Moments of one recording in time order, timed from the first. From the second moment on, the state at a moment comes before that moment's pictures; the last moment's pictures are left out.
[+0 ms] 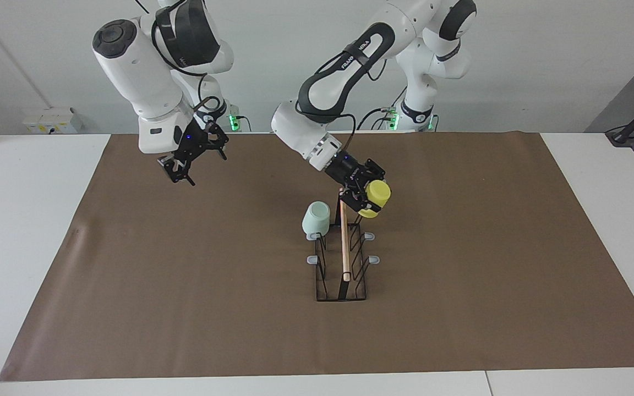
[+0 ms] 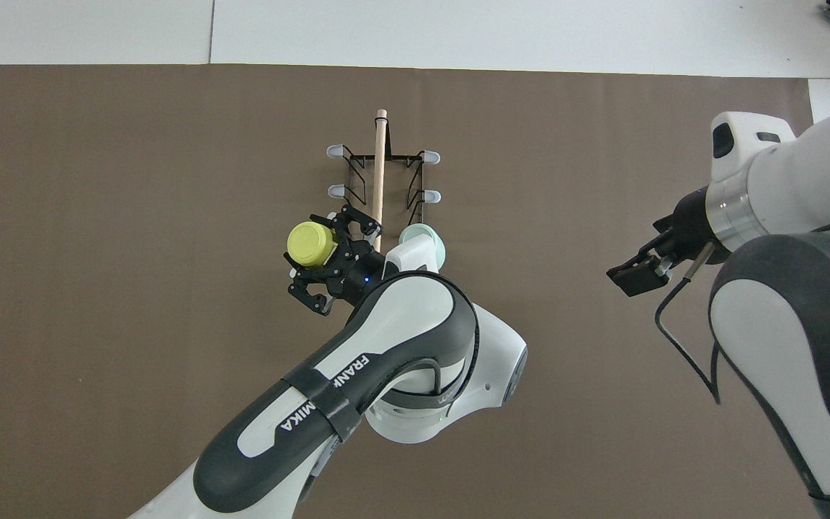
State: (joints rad) left arm -0.47 0.41 -0.47 -1.76 1.26 1.51 -2.27; right arm 0.01 0.01 0.15 -1.74 0.12 1.73 -0.53
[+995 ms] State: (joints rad) left arm -0.47 0.42 -0.47 -1.75 1.26 1.54 -2.31; right arm 0.05 0.01 0.07 -1.59 0.05 1.59 -0.12
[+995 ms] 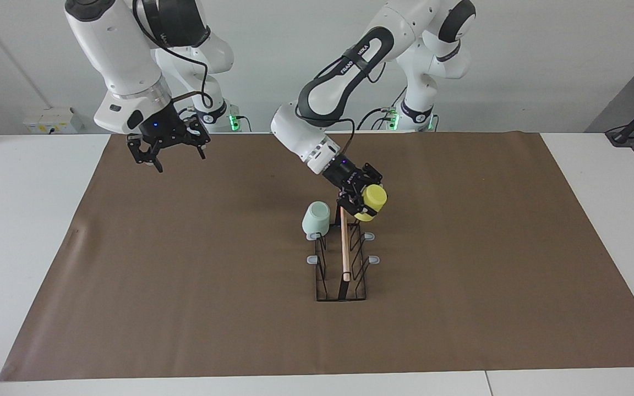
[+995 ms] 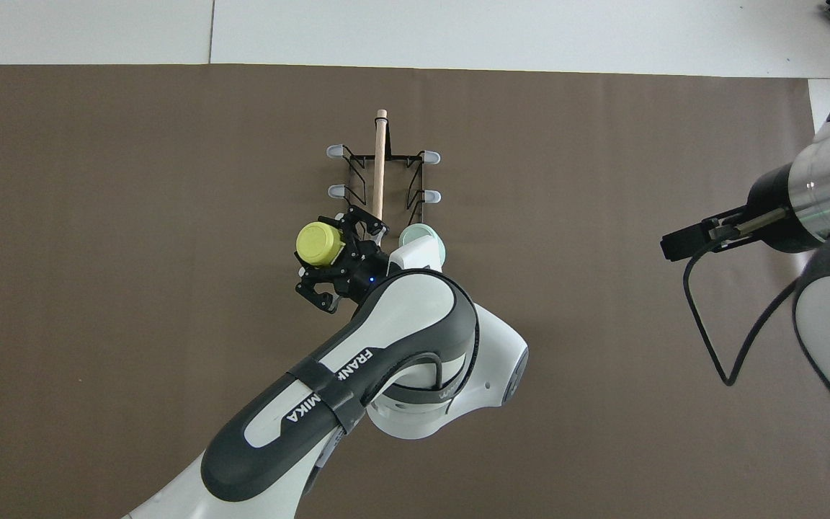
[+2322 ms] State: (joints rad) left arm -0.22 0.33 -0.46 -1.60 1.06 1.72 -2.09; right arm 0.05 0.01 0.04 -1.59 0.05 1.59 -0.03
